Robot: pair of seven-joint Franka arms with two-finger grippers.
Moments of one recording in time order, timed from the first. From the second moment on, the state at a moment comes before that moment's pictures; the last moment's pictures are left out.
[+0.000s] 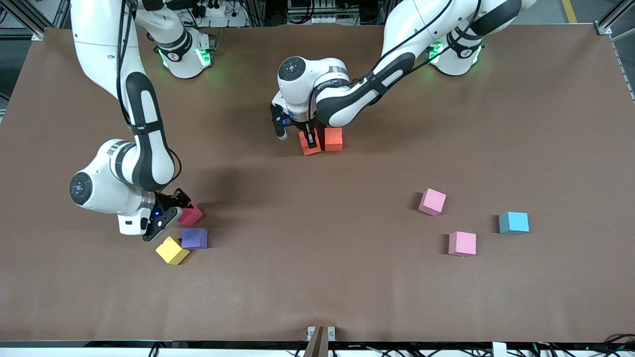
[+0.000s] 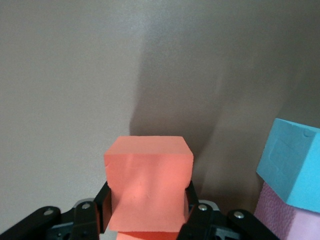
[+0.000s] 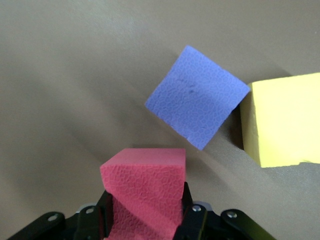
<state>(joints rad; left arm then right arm) -0.44 0.78 -0.70 -1.65 0.65 2.14 -0.04 0.54 0.61 -0.53 -1.80 0.66 2.16 -1.07</state>
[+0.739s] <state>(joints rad) -0.44 0.77 -0.72 -1.65 0.65 2.16 0.06 0.59 0.59 -0.53 -1.79 0.66 2.16 -1.07</state>
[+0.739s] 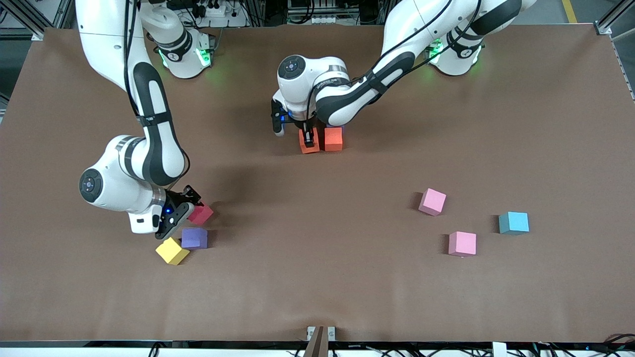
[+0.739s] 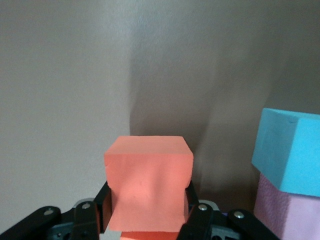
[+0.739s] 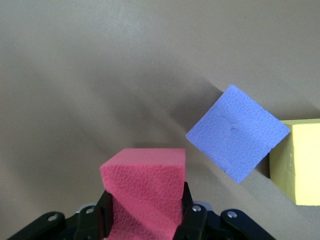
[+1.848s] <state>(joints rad) -0.33 0.76 -0.76 -1.77 0.65 2.31 0.20 0.65 0.59 -0.52 -1.79 0.66 2.15 -1.06</state>
